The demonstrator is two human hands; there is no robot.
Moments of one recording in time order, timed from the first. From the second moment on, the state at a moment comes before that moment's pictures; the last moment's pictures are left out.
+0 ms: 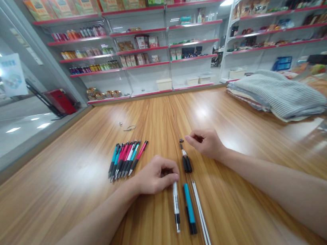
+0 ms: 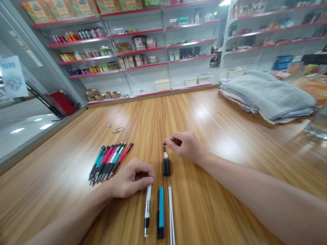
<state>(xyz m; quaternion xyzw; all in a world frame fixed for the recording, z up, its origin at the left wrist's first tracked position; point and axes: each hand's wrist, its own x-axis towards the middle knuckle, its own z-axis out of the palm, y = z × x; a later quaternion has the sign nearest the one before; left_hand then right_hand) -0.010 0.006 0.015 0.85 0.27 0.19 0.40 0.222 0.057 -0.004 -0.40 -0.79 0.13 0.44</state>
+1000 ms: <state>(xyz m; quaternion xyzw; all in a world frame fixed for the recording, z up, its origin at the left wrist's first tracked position) -0.010 0.003 0.020 0.90 0.22 0.11 0.37 0.223 0.061 -0.007 -0.38 -0.81 0.12 0.43</state>
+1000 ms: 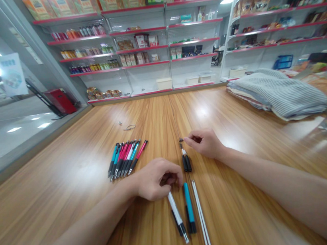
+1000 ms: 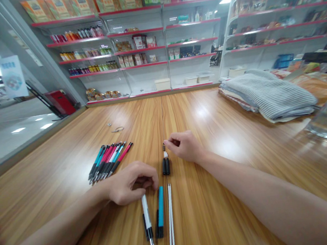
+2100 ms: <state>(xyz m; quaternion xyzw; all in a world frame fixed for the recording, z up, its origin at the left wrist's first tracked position) -0.010 0.003 0.033 0.92 0.21 0.08 0.31 0.223 0.061 -0.007 -0.38 -0.82 0.13 0.42</state>
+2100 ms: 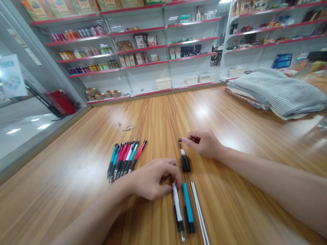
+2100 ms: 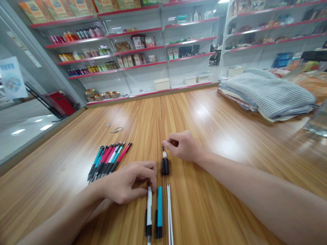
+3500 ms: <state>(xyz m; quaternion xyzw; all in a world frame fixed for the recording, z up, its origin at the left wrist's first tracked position) -0.007 0.004 0.031 0.92 0.21 0.10 0.32 0.222 0.062 -0.007 -0.38 -0.82 0.12 0.41</state>
